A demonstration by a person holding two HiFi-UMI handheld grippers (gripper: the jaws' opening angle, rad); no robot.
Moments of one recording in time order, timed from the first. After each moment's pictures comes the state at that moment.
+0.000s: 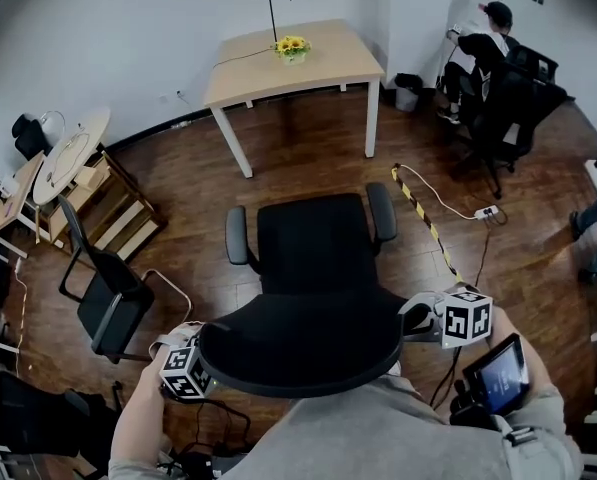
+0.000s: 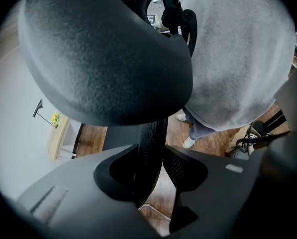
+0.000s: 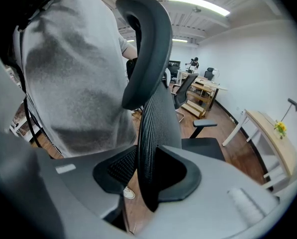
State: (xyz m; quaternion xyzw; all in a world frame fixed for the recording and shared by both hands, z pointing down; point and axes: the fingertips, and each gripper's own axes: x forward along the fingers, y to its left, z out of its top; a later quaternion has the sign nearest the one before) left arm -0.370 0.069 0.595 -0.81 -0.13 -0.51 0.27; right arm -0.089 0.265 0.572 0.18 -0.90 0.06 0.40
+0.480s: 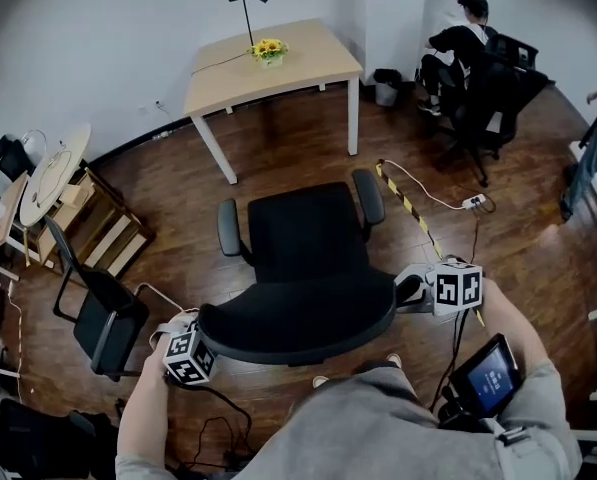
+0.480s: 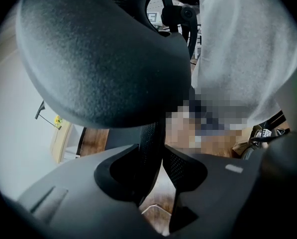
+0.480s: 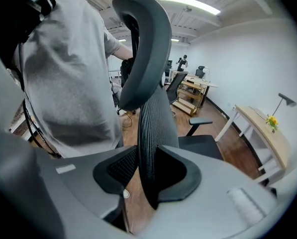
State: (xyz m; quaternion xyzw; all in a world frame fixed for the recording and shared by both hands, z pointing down) left arm -0.324 0.016 0.589 -0.81 -0.12 -0.50 0.29; right arm -0.053 0.214 0.572 0.22 -0.89 0.08 0.40
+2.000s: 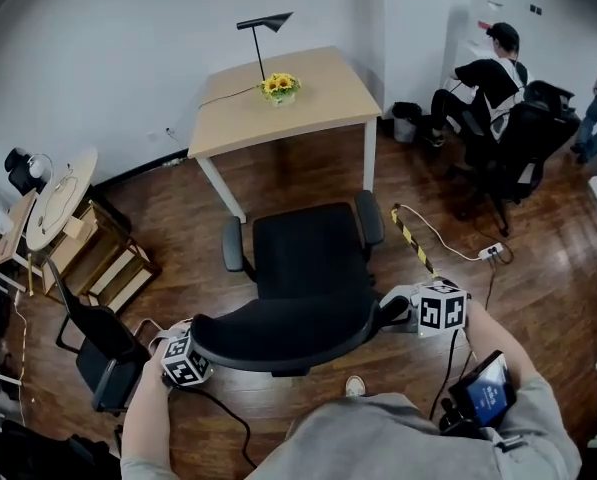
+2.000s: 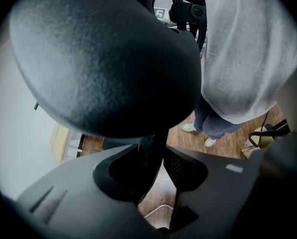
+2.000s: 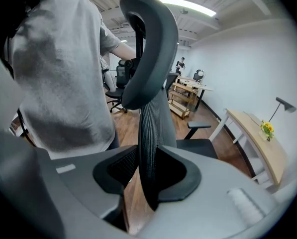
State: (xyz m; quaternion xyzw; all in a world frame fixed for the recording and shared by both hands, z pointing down) left arm -0.212 -0.138 0.602 -0.80 -0.10 -0.53 0.26; right arm 0.068 0.056 0.579 0.21 -0.89 0.05 0.39
